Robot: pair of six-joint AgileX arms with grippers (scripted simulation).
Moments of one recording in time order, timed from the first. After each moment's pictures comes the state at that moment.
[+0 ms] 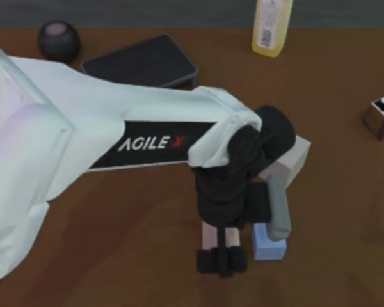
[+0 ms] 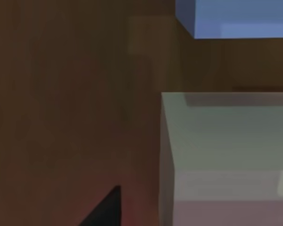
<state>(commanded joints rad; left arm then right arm) -0.88 2.13 1.47 -0.90 0.01 0.71 0.00 0.00 0.00 0.00 0.00 0.00</state>
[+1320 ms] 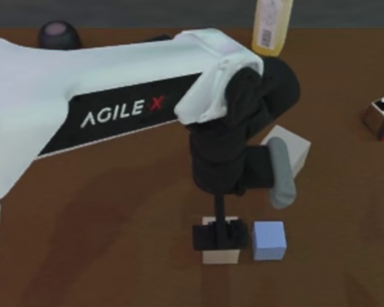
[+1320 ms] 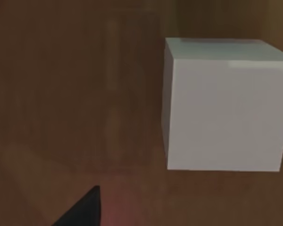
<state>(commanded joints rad) -0.86 2.04 1.63 -1.14 0.01 0.70 0.00 0.01 0.01 -0.01 0.00 0.00</state>
